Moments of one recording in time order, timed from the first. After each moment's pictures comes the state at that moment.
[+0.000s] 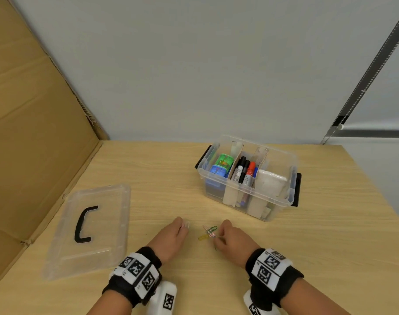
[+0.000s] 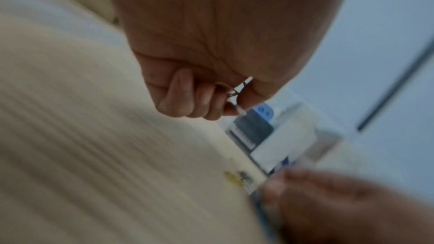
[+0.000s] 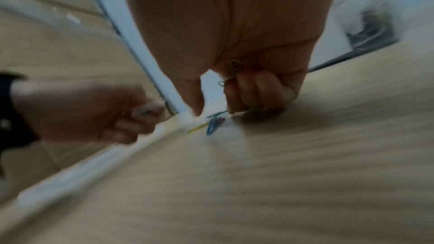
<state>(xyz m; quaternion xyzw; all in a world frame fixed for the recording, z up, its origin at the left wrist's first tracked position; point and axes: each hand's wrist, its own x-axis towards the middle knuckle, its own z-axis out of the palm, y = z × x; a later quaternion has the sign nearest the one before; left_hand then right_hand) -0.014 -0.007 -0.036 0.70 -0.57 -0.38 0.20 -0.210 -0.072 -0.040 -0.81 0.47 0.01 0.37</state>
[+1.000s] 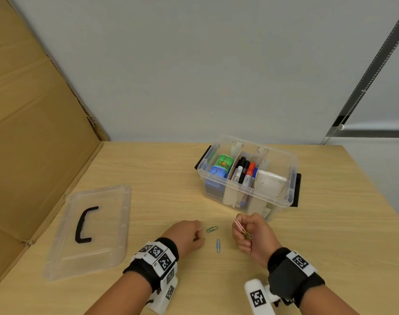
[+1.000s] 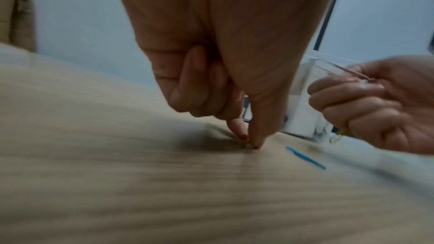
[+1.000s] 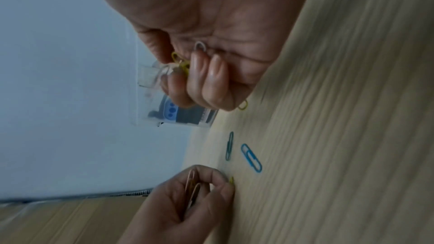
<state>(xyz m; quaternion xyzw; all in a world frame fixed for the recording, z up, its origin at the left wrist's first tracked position) -0.038 -0.032 -0.027 0.68 -0.67 -0.28 0.00 -0.244 -0.087 -0.032 -0.41 0.35 -0.27 0.80</state>
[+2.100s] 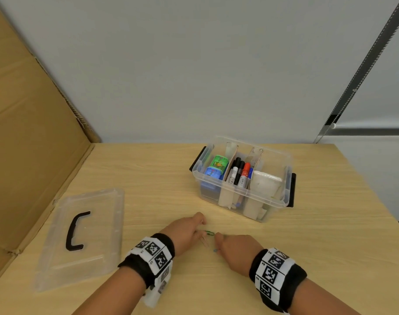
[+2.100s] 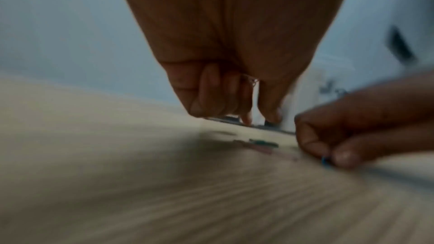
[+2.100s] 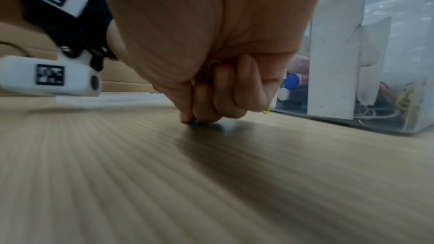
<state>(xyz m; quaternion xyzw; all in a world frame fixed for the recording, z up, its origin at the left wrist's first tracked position) -0.033 -0.046 -0.029 0.63 -0.70 -0.32 0.06 -0.220 -0.071 -0.029 -0.91 0.34 0.20 0.14</state>
